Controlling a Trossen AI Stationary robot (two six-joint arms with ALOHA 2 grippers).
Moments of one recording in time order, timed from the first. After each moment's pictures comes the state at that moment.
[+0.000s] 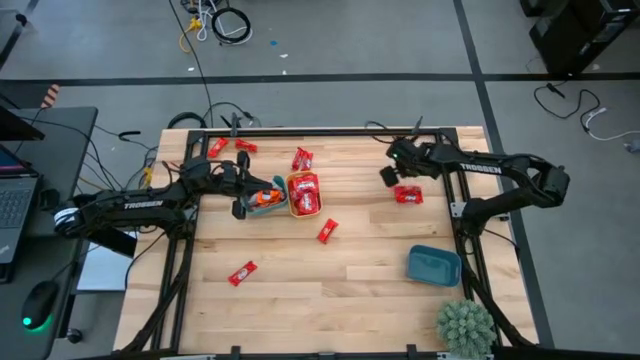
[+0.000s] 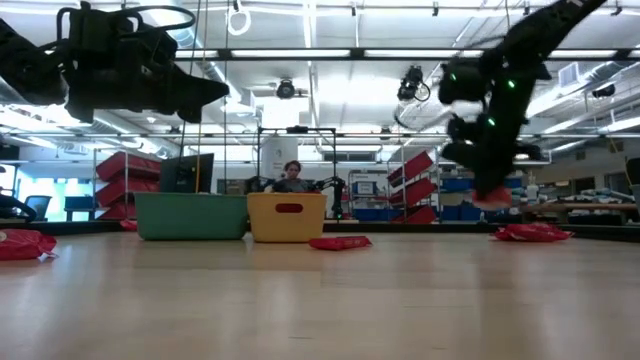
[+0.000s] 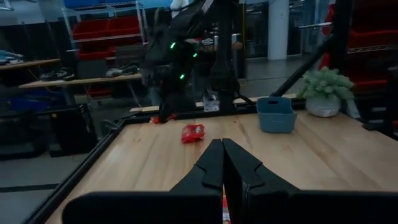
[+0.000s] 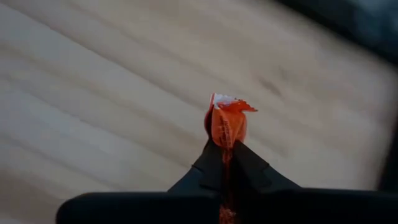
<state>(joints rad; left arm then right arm) 0.52 0.90 0.17 0.78 0.52 0.08 -0.56 1.32 0.74 -0.62 0.34 0.48</state>
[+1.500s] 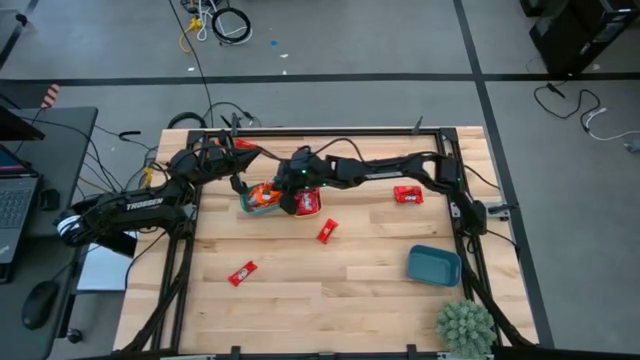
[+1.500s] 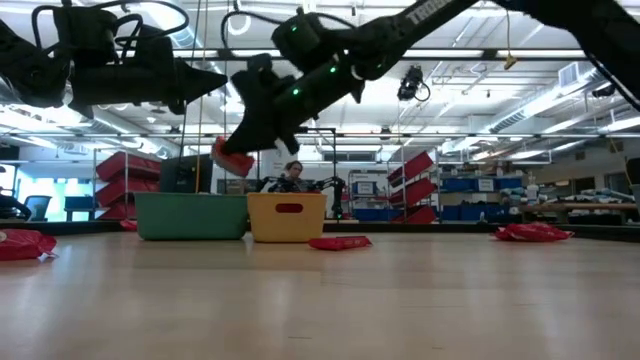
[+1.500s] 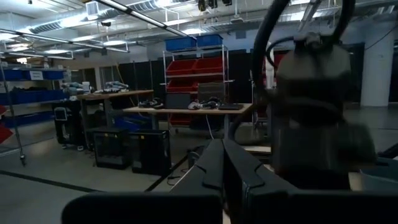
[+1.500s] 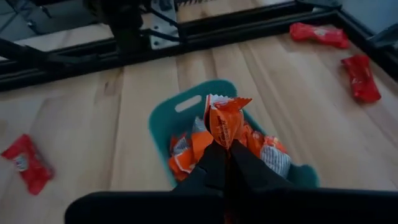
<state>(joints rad) 0.70 0.90 0.17 0.99 0.34 -0.04 -0.19 2.17 1.64 -0.01 -0.10 0.11</state>
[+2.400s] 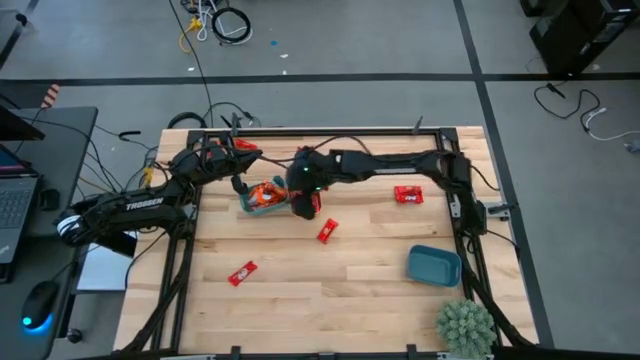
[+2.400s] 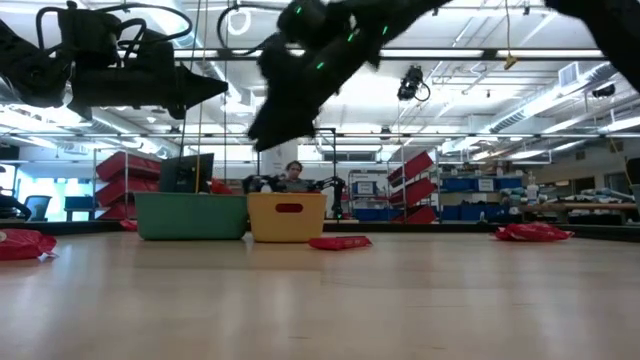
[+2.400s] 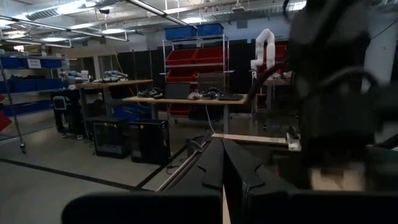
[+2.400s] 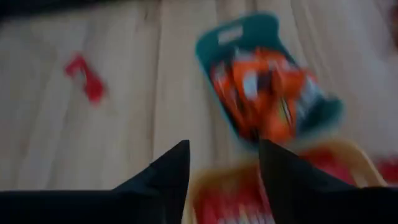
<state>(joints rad) 0.70 0.90 0.17 0.94 0.34 -0.03 -0.18 2.07 1.70 -0.42 -0.22 0.02</state>
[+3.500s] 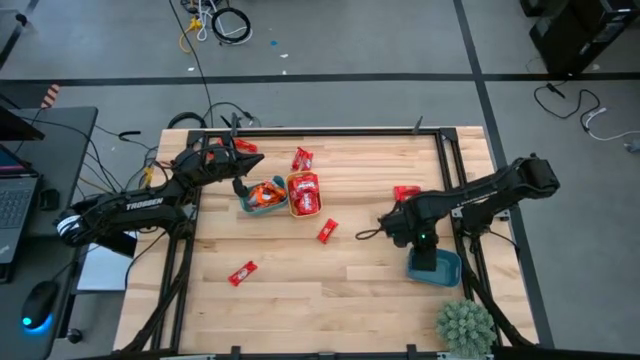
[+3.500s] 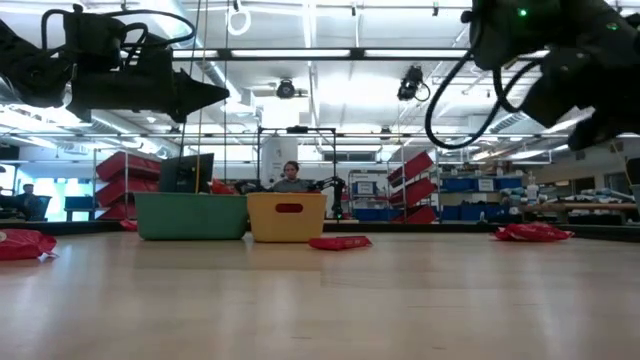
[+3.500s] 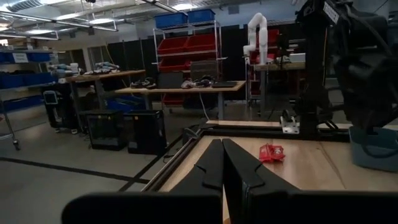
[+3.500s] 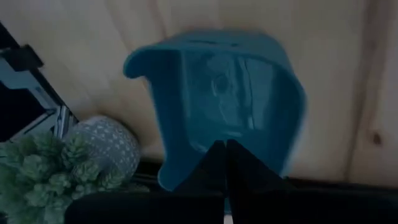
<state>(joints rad) 0.70 0.90 0.17 0.88 0.38 0.02 0.17 1.43 0.89 -1.21 -0.47 0.37</state>
